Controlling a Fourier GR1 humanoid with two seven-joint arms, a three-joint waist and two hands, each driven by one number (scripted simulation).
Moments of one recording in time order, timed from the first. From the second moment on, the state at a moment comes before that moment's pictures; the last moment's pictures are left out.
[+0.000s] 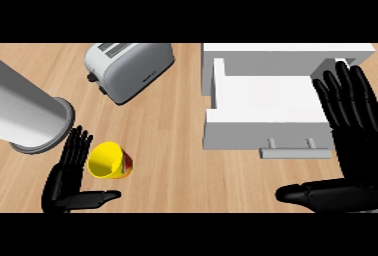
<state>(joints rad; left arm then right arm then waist) 0.09 0.08 0.14 -1.36 0.11 -0.16 -0.42 -0.12 -0.08 -0.03 -2.06 -0.13 0.09 0.17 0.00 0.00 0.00</state>
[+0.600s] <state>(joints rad) 0.00 0.09 0.18 -1.08 0.10 -0.16 -0.61 -0.11 -0.08 -0.03 -2.06 -0.13 0.11 0.16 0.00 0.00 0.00</state>
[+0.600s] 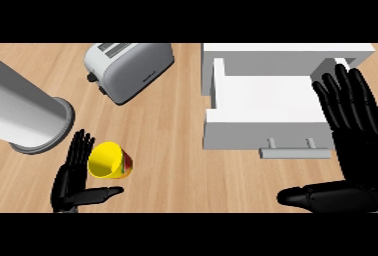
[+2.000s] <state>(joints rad) -0.23 0.14 0.22 -0.61 0.15 -0.30 -0.83 -0.08 -0.07 -0.03 -2.13 -0.14 0.12 0.20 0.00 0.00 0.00</state>
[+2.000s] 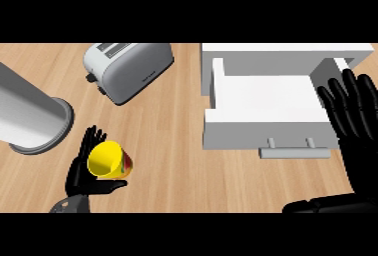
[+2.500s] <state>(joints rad) -0.29 0.14 0.20 -0.53 0.18 -0.39 -0.84 -0.06 -0.07 -0.02 -2.14 -0.14 0.12 0.20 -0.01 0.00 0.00</state>
